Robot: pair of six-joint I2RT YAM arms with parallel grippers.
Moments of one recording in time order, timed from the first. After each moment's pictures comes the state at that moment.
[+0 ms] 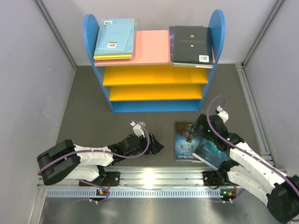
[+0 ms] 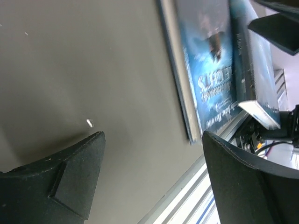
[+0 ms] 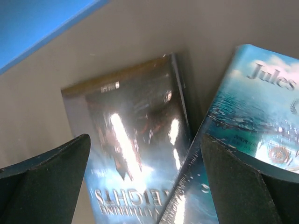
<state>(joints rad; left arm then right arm) -1.03 1.27 0.24 0.58 -0.06 -0.92 0.40 0.79 0.42 -0.44 0.18 0.82</state>
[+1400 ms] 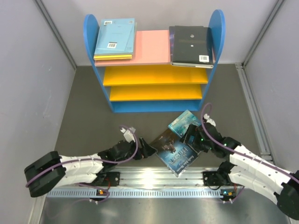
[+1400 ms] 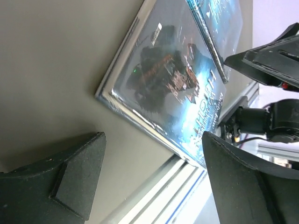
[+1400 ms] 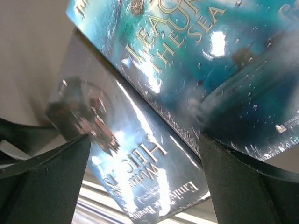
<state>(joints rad) -1.01 1.03 0.08 0.51 -0.05 -1.09 0.68 0.79 0.42 -0.46 0.07 0.96</state>
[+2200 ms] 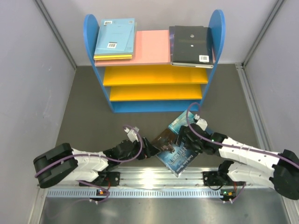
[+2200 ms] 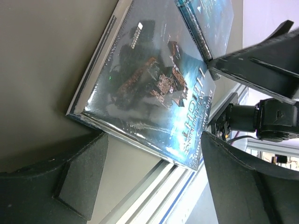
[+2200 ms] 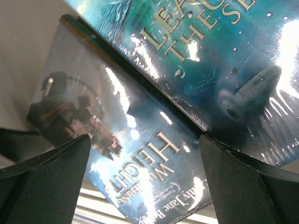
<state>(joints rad) -1.03 1.20 0.08 0.69 -0.01 -1.14 0.89 0.99 0.49 -0.46 0.24 1.07</state>
